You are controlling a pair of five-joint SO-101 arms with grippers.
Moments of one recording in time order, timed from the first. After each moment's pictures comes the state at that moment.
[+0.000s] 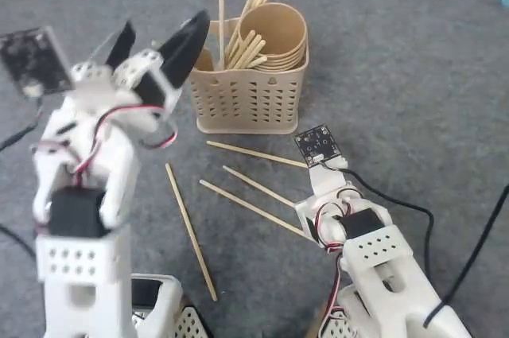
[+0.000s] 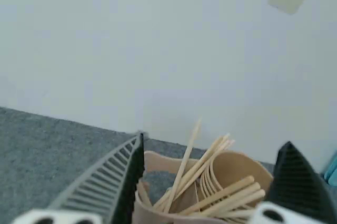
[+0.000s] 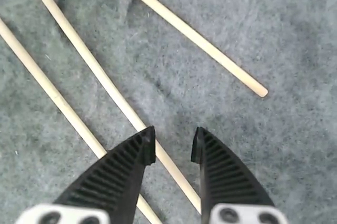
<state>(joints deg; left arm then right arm) -2.4 -52.8 26.9 50.0 22.4 -25.8 -47.9 75.3 44.2 2.6</state>
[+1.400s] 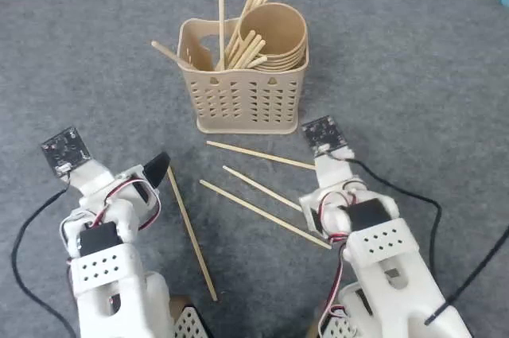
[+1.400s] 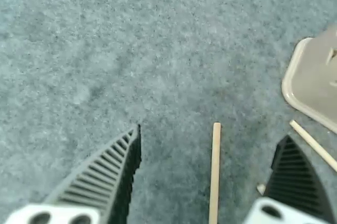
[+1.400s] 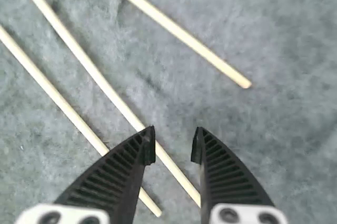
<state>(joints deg) -24.5 -62.6 81.5 45.2 19.4 -23.3 -47.9 66.4 54.9 2.6</state>
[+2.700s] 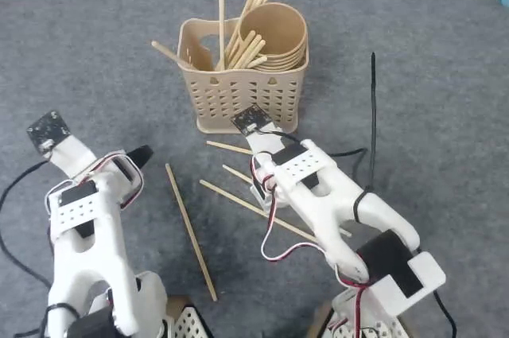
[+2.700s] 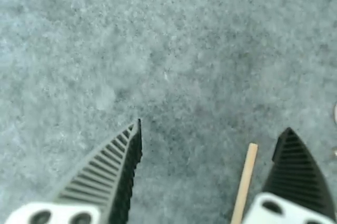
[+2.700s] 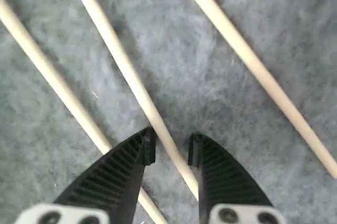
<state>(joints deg) -29.7 -29.1 65.8 38.6 21.7 -37.0 3.3 35.7 52.7 1.4</state>
